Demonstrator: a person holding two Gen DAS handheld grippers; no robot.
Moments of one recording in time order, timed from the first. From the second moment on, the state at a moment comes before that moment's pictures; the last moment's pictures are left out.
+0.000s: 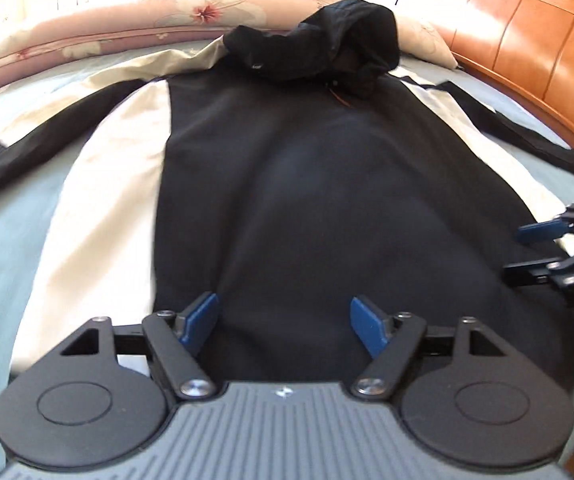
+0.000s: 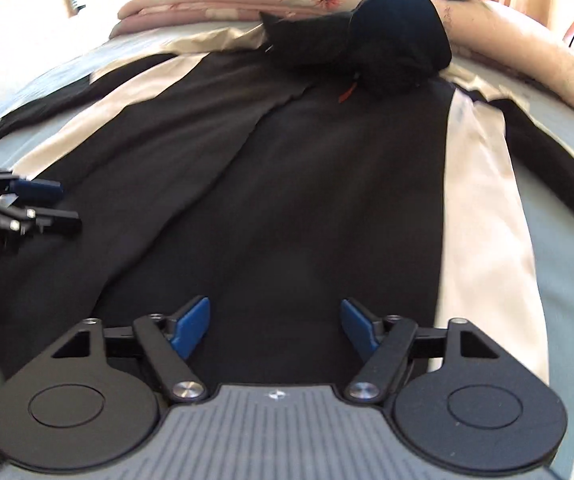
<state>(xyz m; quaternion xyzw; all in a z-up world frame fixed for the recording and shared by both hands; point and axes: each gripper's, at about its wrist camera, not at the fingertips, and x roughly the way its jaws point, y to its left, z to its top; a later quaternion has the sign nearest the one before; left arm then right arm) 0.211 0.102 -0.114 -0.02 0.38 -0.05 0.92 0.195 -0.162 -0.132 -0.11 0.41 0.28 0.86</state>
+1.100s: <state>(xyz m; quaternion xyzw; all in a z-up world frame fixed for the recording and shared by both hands) 0.077 -0.062 -0.119 0.57 0.24 -0.21 0.76 0.063 -0.115 -0.132 -0.44 0.28 0.34 0.78</state>
